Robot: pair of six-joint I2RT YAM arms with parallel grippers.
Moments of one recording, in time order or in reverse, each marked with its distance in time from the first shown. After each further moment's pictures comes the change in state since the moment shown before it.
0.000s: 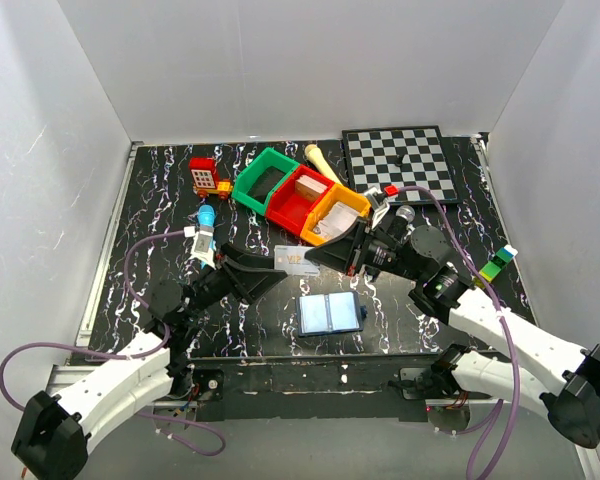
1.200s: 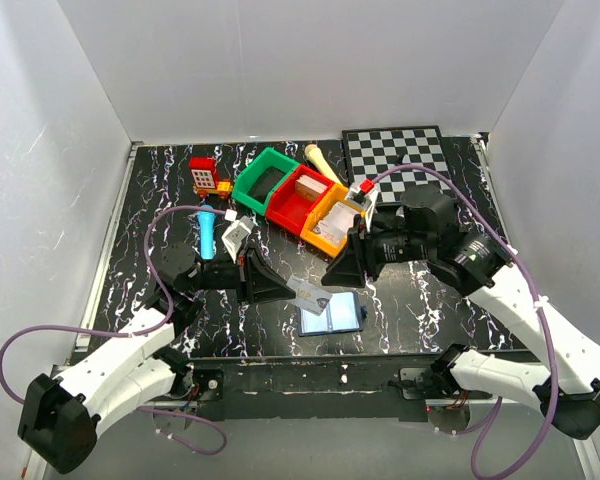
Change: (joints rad) left arm 0.048 0.175 0.247 -0.264 0.552 0.087; right arm -0.026 0.069 0.523 -0.996 -0.220 -0.552
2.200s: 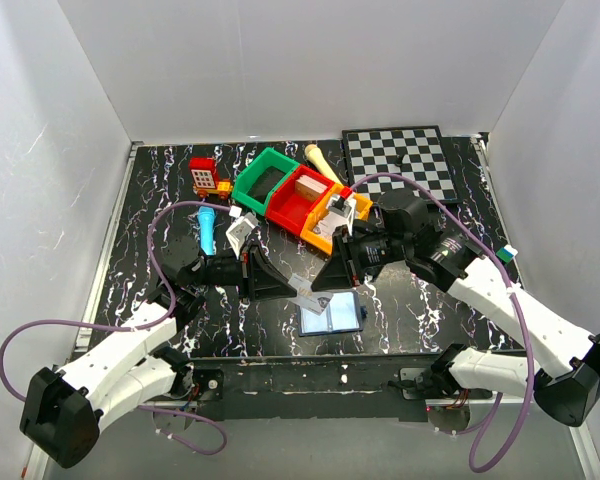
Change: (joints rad) left arm 0.003 0.042 0.036 -0.027 0.041 0.003; right arm 0.027 0.083 -0.088 0.093 -0.099 0.074
